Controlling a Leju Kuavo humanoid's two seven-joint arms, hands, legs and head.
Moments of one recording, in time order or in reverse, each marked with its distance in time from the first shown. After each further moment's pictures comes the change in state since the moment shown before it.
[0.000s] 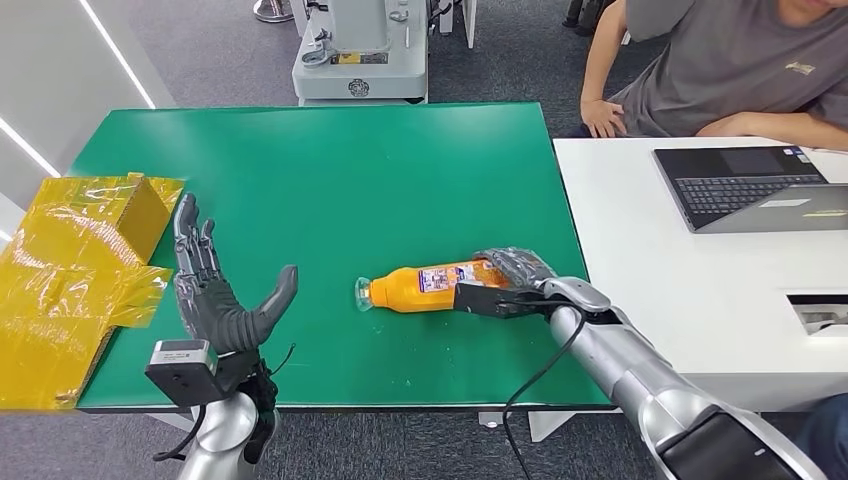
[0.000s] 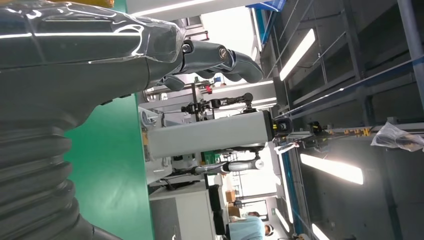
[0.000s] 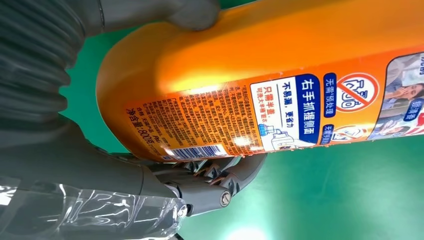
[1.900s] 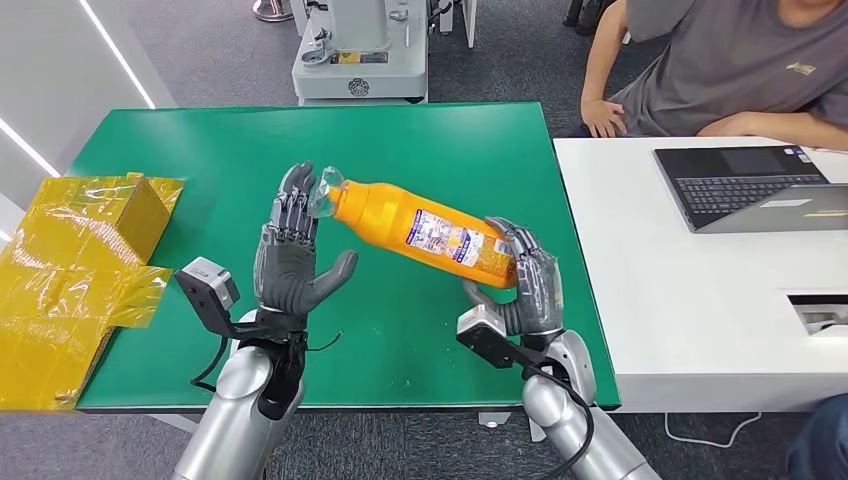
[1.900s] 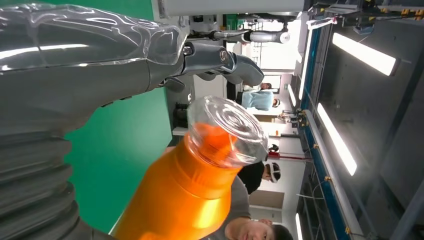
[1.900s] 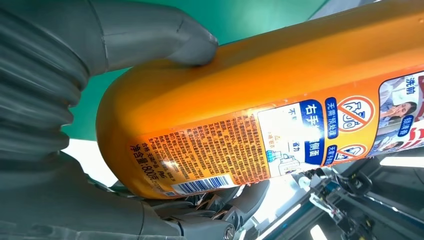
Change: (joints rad) left arm -0.180 -0.029 -0.036 0.184 0.288 -0.491 0.131; right arm 0.430 0.085 -0.236 -0.624 -0.049 -0.647 -0.154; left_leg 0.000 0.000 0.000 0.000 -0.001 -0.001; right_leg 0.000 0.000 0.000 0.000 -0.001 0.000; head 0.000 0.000
